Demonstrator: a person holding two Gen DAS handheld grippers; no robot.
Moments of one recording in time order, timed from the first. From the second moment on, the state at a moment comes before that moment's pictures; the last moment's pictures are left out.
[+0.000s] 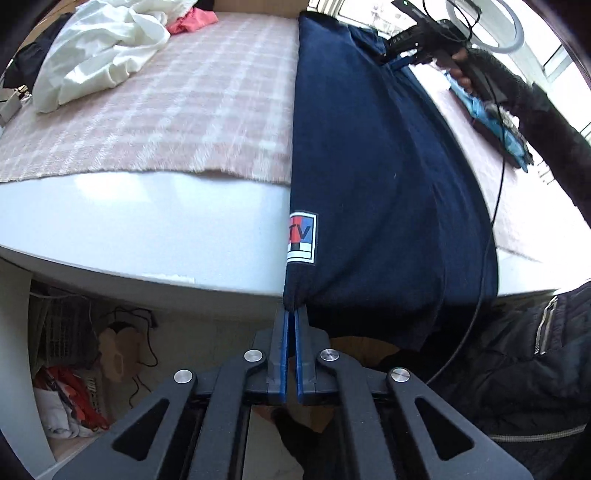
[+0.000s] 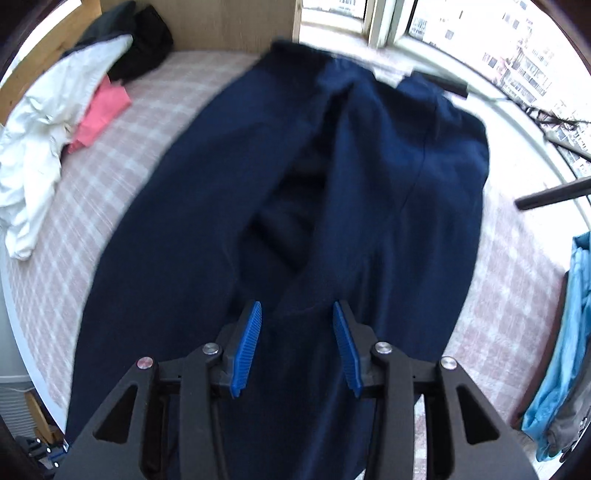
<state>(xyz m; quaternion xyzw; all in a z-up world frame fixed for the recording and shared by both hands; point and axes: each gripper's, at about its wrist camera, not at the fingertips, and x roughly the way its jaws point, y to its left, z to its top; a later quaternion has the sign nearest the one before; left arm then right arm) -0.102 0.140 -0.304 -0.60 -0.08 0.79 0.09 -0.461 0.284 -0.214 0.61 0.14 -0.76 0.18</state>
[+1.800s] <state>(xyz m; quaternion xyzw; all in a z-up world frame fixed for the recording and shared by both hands) -0.085 0.134 -0.312 -0.63 0.02 0.73 0.27 -0.016 0.413 -0.236 0.59 -0.21 -0.78 0.06</state>
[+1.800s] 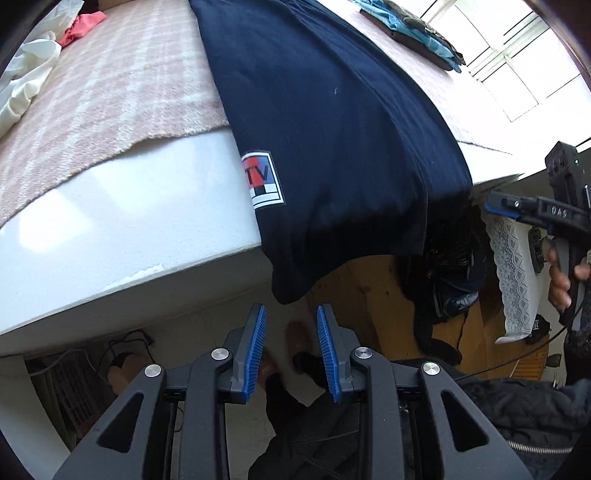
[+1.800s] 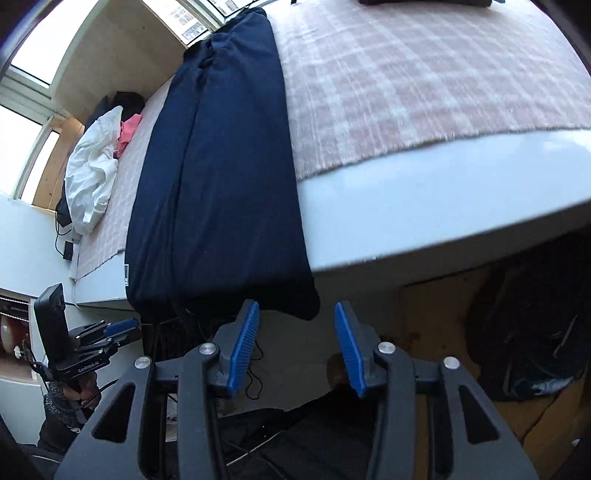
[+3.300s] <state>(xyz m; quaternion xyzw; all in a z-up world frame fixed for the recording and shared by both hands) -0.101 0.115 -0.308 -0.60 0.02 0.75 0.27 -0.018 0.395 -0.288 0.64 -0.13 -0.74 0.16</state>
